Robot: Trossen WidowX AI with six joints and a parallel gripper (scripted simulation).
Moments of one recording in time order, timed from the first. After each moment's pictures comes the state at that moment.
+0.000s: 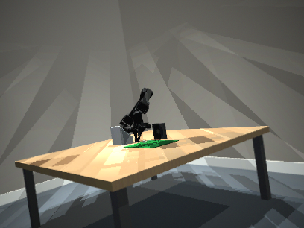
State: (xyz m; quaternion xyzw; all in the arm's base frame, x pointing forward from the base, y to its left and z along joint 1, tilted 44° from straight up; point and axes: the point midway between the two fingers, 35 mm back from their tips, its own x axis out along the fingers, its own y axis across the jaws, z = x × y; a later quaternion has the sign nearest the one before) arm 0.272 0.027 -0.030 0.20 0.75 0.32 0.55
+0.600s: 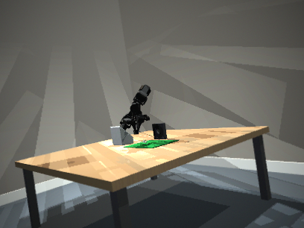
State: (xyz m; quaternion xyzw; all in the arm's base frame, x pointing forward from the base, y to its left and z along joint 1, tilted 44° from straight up) arm 0.277 -0.012 0.010 0.20 0.75 0.32 0.55
